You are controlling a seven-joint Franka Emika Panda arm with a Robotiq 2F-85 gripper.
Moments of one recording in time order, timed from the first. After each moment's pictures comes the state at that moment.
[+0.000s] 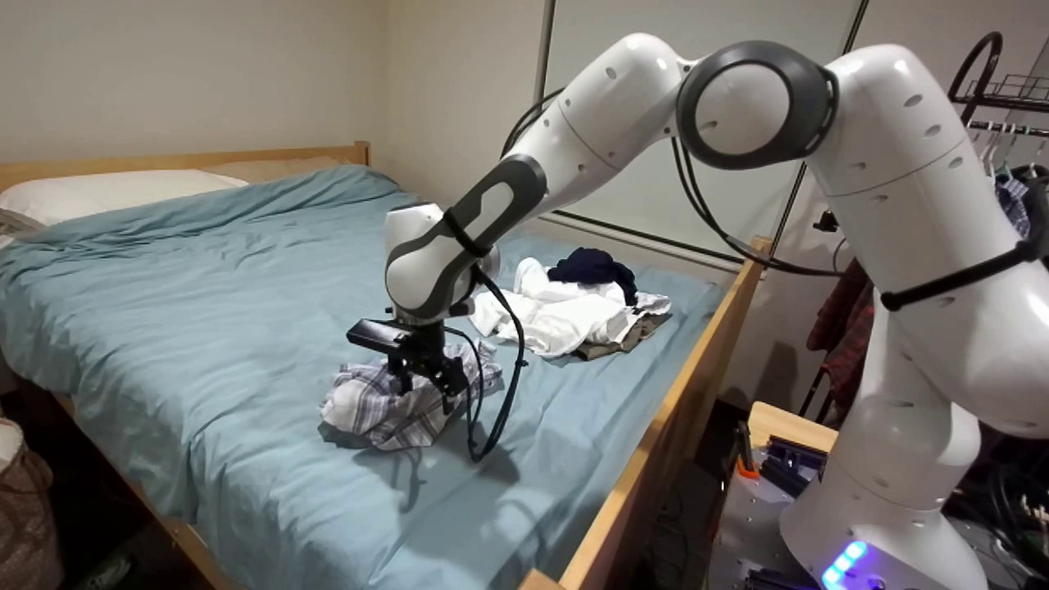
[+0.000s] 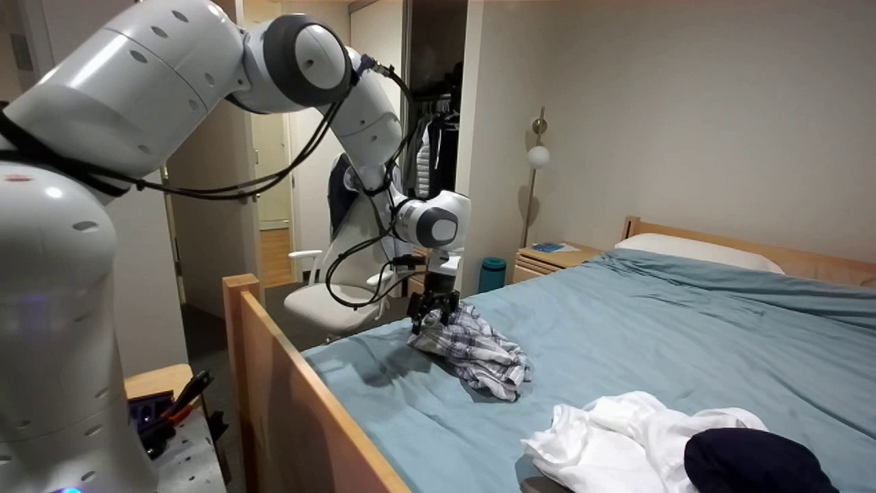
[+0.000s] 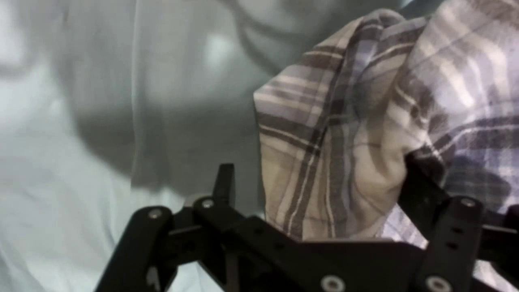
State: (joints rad) arm 0.26 0.73 -0.09 -1.74 0.14 2.32 1.63
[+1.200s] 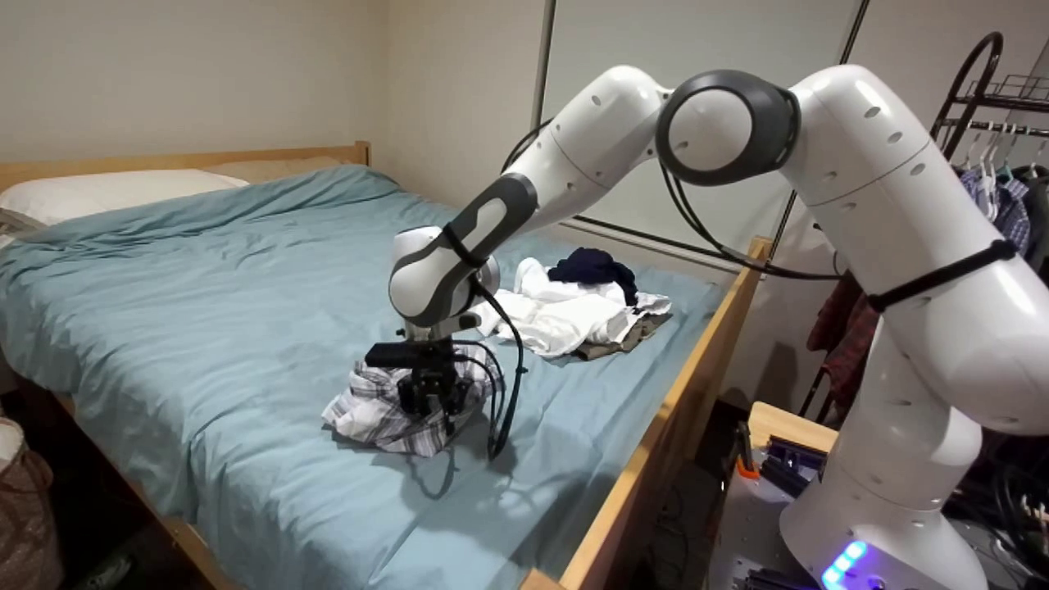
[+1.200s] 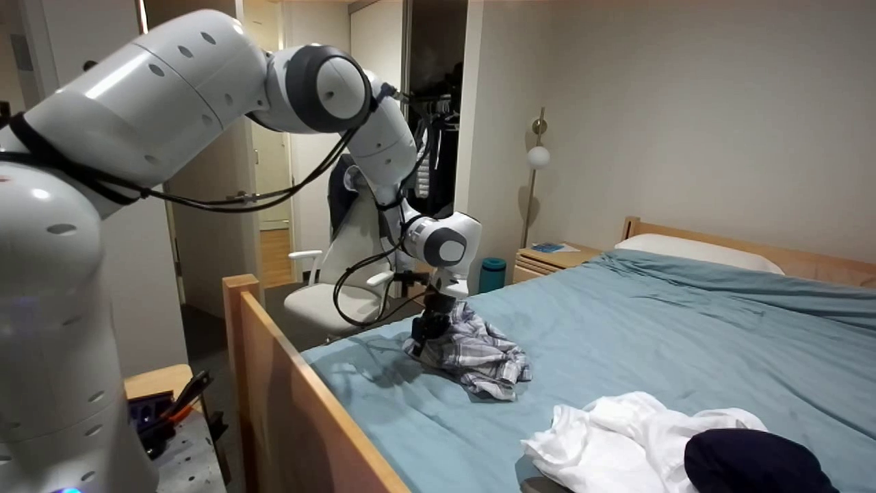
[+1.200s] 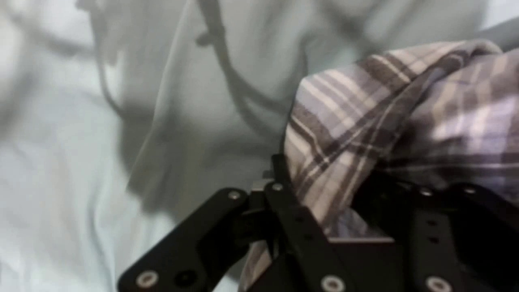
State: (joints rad) arm 0.15 0.81 0.00 -1.68 0.16 2.22 1.33
